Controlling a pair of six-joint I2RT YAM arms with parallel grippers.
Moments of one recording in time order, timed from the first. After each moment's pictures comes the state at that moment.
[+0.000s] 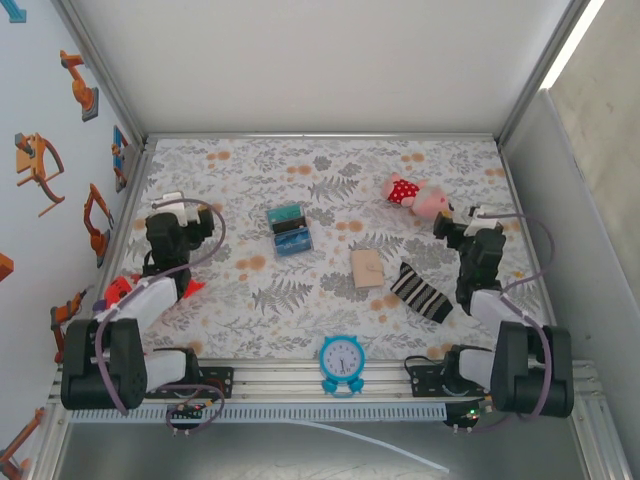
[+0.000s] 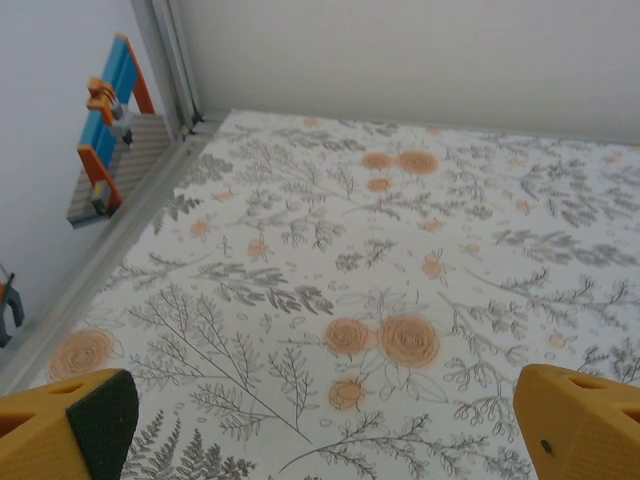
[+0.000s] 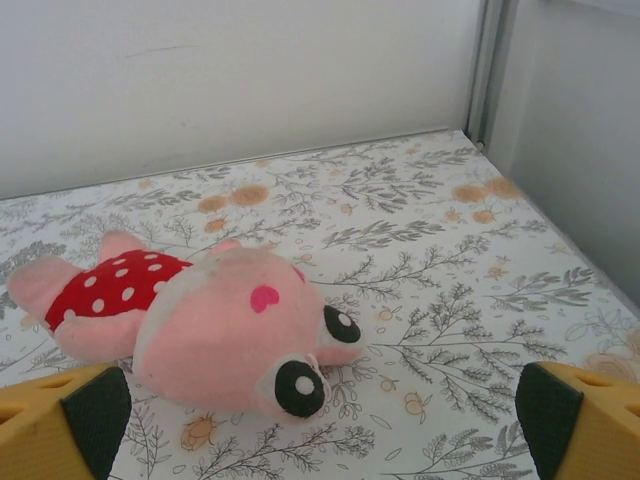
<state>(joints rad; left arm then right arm) -0.07 1.18 0.47 0.39 -0.19 -0.04 -0.10 1.15 0.34 0.56 0.00 0.12</state>
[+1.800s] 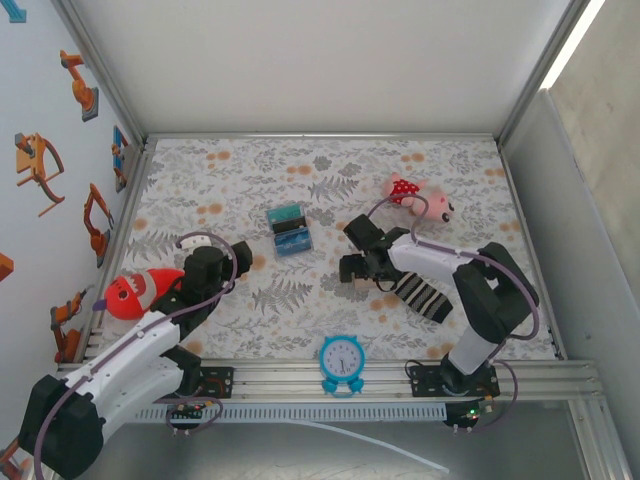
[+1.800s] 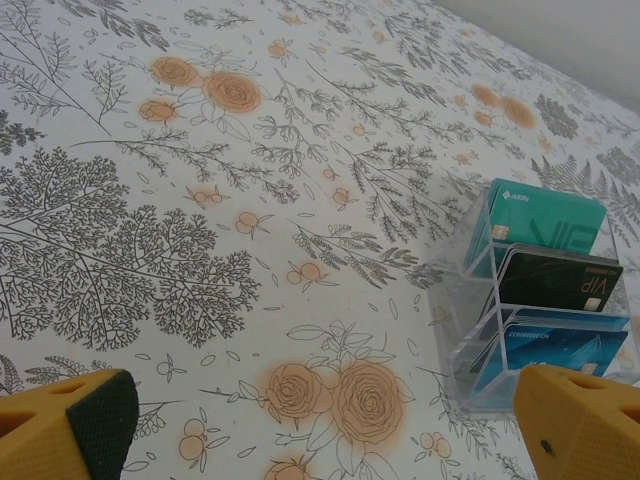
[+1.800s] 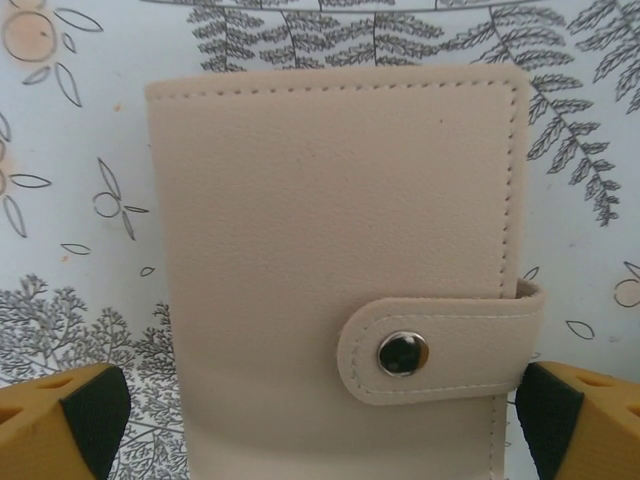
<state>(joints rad) -0.54 0.84 0.36 -0.11 -0.40 -0.67 0.69 1.67 0.95 -0.60 0.07 0.59</state>
